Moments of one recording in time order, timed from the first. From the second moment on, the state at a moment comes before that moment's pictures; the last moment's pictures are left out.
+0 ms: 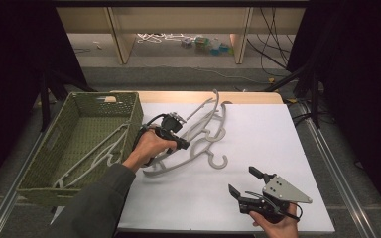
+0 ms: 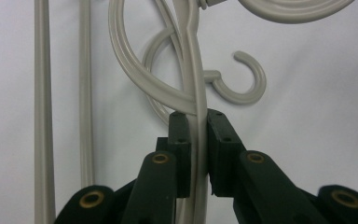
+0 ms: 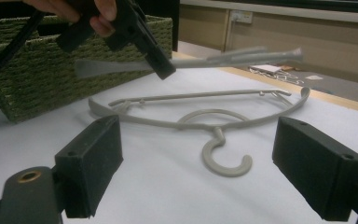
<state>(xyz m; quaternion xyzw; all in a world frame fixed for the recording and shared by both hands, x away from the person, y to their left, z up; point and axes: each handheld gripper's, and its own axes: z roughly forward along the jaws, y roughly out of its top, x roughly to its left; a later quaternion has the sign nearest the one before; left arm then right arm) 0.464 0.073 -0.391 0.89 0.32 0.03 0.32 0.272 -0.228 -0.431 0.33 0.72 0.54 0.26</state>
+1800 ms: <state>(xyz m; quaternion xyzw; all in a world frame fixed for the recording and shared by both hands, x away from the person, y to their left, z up) 0.387 0.291 -0.302 0.81 0.39 0.15 0.41 0.273 -0.227 -0.432 0.34 0.73 0.54 0.25</state>
